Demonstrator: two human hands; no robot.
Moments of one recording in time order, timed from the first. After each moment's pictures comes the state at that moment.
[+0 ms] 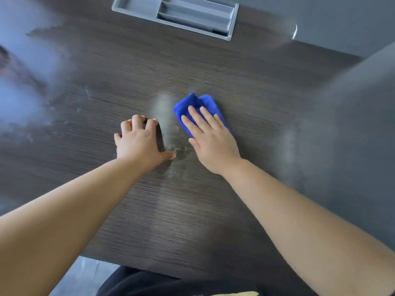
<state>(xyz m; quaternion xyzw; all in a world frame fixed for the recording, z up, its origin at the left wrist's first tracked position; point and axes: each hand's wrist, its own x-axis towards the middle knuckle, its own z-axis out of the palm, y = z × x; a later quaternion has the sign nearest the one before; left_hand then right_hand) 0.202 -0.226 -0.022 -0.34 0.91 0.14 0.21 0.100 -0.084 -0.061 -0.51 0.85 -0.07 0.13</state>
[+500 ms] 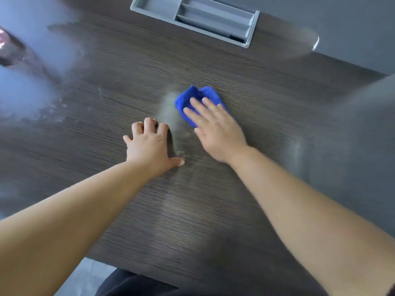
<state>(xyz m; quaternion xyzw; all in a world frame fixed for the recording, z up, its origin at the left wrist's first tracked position) 0.198 -0.227 -0.020 -0.33 0.91 0.13 0.22 0.062 -0.117 -0.061 -0.53 0.83 -0.07 0.13</state>
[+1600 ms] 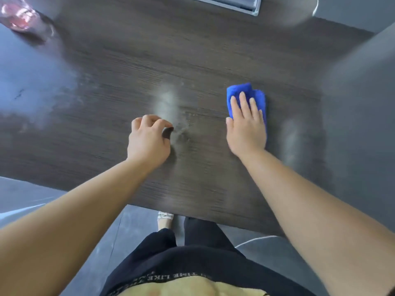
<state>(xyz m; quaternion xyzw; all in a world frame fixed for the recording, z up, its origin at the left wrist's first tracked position) 0.324 -0.241 -0.022 -0.32 0.91 0.25 0.08 0.178 -0.075 -0.065 -0.28 0.95 -0.05 0.08</state>
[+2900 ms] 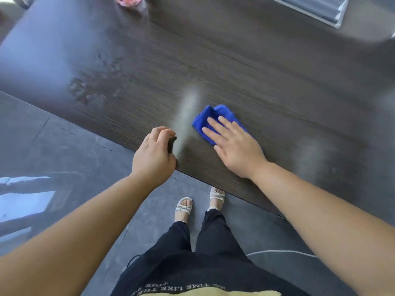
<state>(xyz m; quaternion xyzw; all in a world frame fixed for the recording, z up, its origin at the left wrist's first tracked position) 0.487 -0.304 -0.030 -0.36 0.89 0.27 0.02 0.312 -0.167 -0.062 -0.61 0.78 -0.02 0.11</state>
